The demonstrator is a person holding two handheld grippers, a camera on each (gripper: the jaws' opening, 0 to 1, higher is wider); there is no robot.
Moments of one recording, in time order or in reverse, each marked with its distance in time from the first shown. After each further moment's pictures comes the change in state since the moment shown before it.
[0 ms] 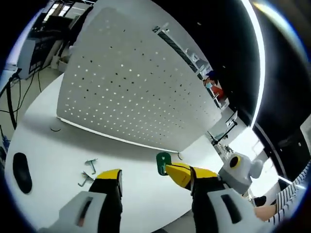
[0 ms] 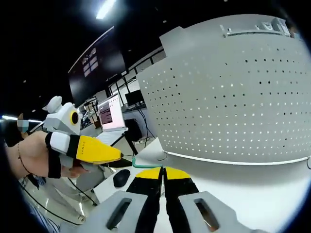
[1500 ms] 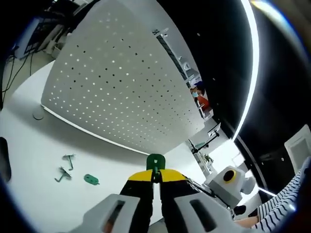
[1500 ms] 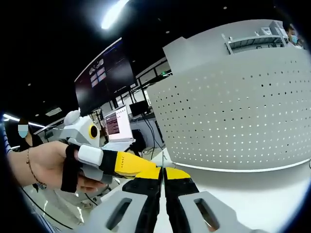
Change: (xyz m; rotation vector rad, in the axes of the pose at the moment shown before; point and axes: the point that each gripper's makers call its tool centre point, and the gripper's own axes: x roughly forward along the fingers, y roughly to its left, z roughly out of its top) left arm 0.004 -0.024 0.005 -0.117 -0.023 -0.163; right arm -0.011 0.028 0.021 -0.025 -0.099 0.023
